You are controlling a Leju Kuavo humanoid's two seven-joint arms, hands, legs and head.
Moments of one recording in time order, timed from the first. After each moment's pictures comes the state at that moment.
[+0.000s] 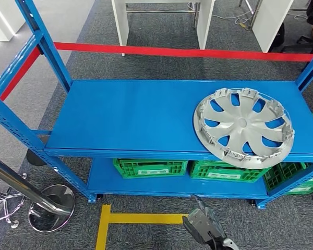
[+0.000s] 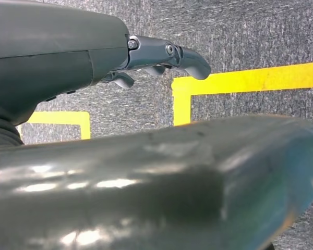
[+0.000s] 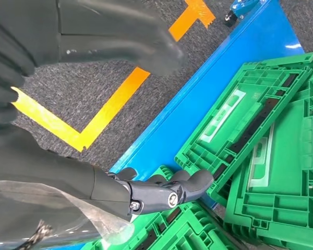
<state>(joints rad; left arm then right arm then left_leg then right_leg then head) -0.04 -0.02 -0.96 -0.15 0.85 0.32 -0.17 0.08 -0.06 0.53 -1.09 0.25 -0.27 -0.23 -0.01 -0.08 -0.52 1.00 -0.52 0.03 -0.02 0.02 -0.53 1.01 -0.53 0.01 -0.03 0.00</state>
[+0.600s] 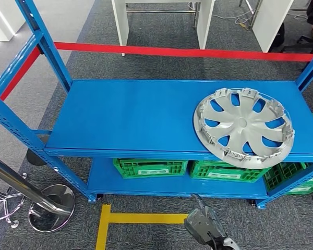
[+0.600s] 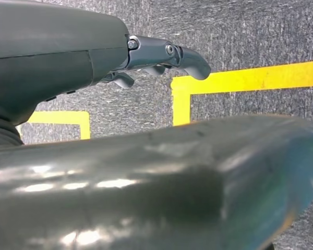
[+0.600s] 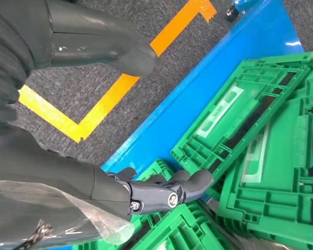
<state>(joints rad) -0.04 -0.02 -0.96 -0.15 0.86 0.31 -0.17 0.09 -0.07 0.53 -1.12 0.29 -0.28 -0.23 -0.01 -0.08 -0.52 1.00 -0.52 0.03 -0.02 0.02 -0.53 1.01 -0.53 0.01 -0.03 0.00</state>
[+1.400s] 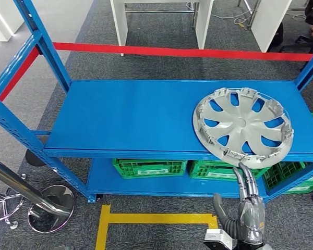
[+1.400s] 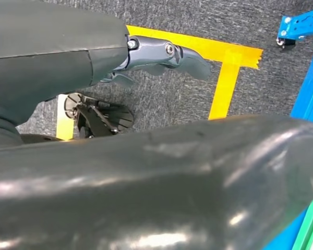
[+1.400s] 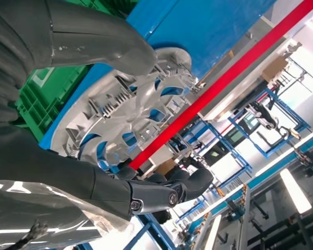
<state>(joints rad) -0.03 -0.05 -0.81 -0.15 0.99 0.04 -0.70 0.30 -0.05 0.34 -1.68 0.79 -0.70 -0.36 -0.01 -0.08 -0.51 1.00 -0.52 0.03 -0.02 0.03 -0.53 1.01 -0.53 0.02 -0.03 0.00</state>
